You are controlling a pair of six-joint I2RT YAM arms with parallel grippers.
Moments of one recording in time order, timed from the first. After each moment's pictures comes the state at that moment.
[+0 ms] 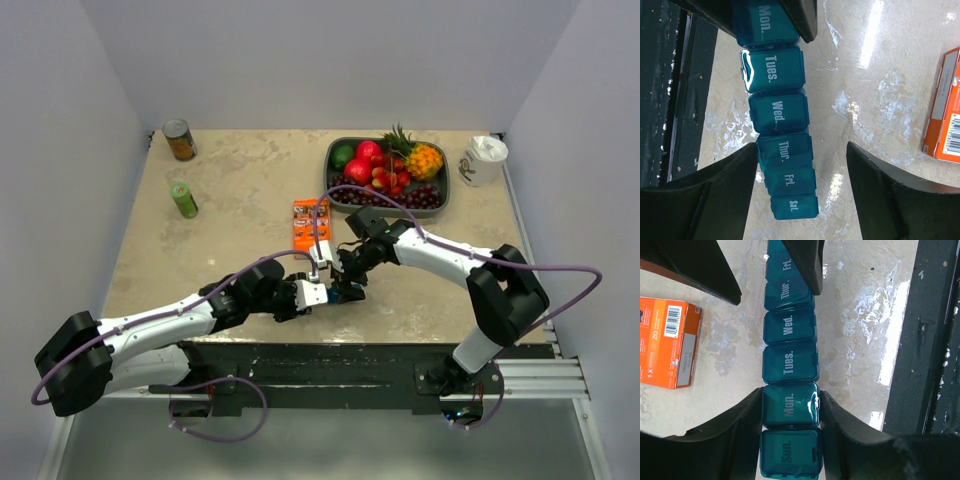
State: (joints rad) left arm -0.91 1.10 0.51 -0.10 0.21 0.46; right arm 0.68 1.63 1.03 -0.57 -0.70 -0.90
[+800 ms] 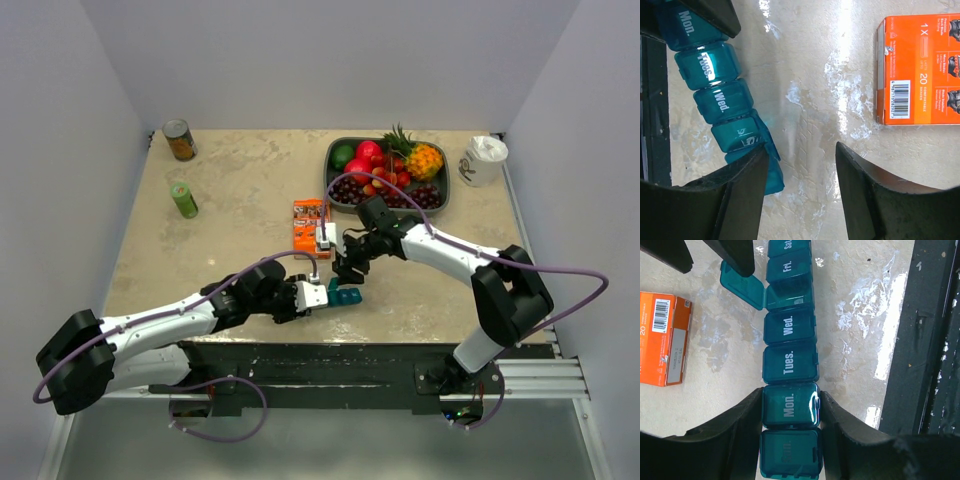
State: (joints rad) left arm -0.91 1.11 0.51 -0.12 0.21 0.46; right arm 0.62 1.61 1.03 -0.46 -0.63 -0.77
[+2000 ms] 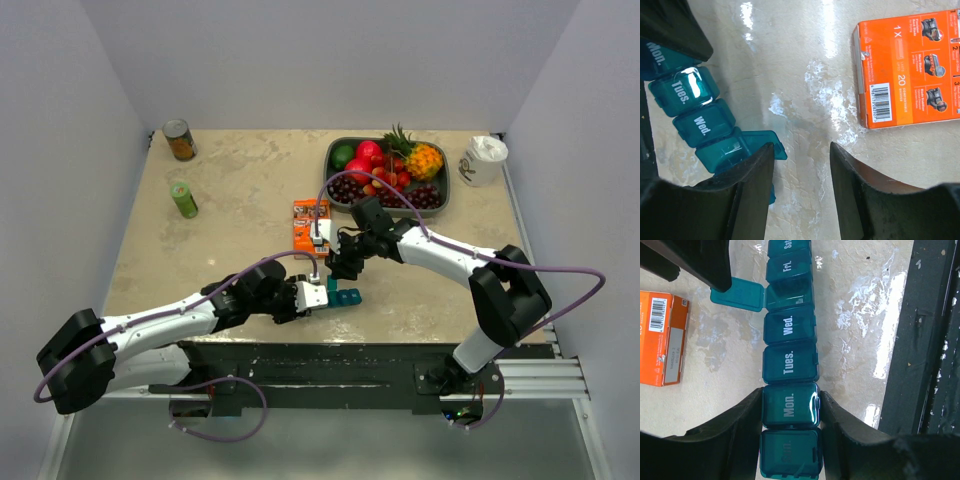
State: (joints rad) left arm -0.91 1.11 0.51 -0.12 0.21 0.46; right arm 0.65 1.62 1.03 -0.37 -0.55 -0.65
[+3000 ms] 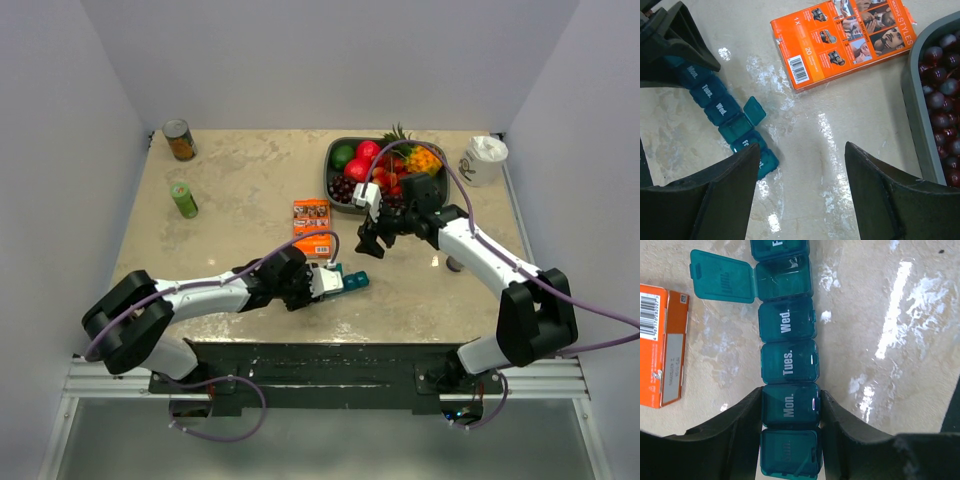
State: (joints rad) left arm -0.86 1.42 0.63 -0.05 0.18 0.48; right arm 0.39 1.46 1.04 -0.40 -0.65 -0.60
